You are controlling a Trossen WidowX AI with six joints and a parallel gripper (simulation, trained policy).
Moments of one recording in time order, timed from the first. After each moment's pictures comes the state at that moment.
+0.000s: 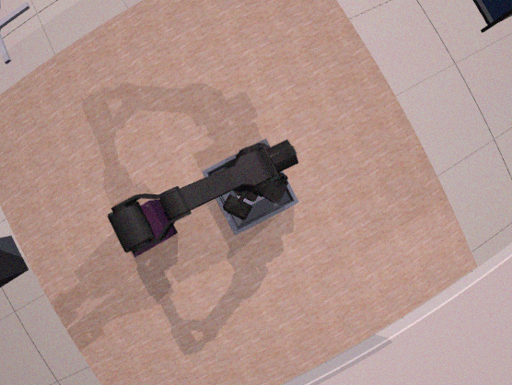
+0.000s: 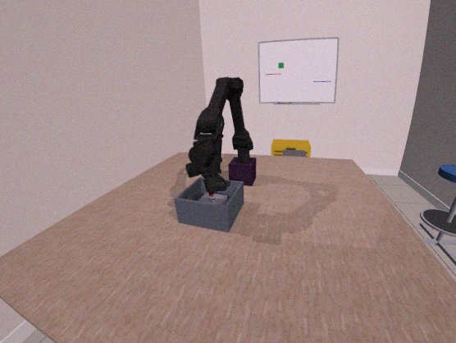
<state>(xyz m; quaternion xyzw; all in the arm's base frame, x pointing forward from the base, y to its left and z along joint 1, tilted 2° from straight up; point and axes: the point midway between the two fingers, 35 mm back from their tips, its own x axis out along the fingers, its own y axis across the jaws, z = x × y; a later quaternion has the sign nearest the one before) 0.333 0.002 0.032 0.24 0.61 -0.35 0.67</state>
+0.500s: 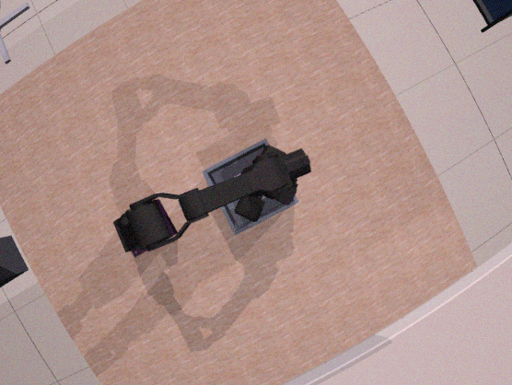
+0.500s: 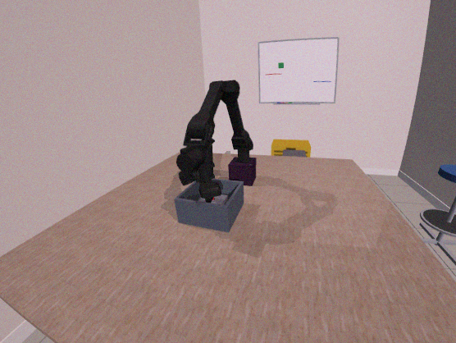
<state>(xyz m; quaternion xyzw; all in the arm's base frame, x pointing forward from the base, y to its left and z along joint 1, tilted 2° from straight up) 0.352 -0.008 0.018 0.25 0.64 -0.32 0.66</state>
